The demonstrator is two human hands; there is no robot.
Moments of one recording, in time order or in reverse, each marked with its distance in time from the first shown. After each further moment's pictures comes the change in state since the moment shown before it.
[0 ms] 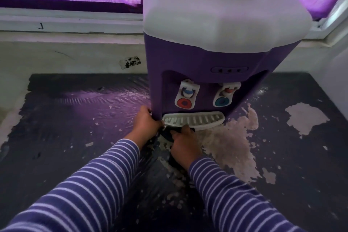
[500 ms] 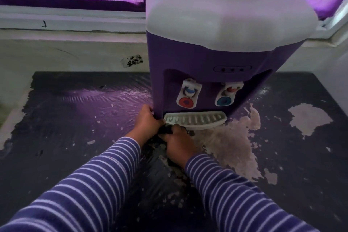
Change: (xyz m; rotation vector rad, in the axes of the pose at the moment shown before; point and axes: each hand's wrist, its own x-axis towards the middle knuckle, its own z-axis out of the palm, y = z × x) left_hand -0.001 0.001 -0.002 0.000 -0.016 0.005; right_hand 0.007 -0.011 0.008 -0.045 -0.086 -0.155
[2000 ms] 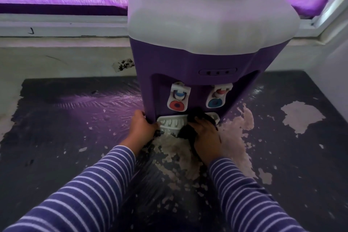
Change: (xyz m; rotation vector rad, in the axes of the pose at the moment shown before) left_hand -0.003 0.002 0.009 0.014 0.081 0.005; right_hand -0.013 0.088 -0.024 0.069 0.441 0.052
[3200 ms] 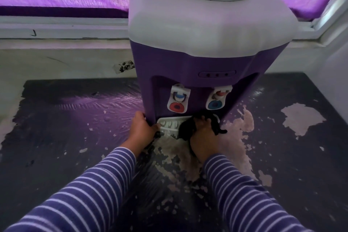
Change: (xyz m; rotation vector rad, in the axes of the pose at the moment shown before) left_hand -0.001 -0.003 0.000 0.059 0.010 0.032; right_hand 0.012 -0.019 0.001 -0.013 -0.124 0.206
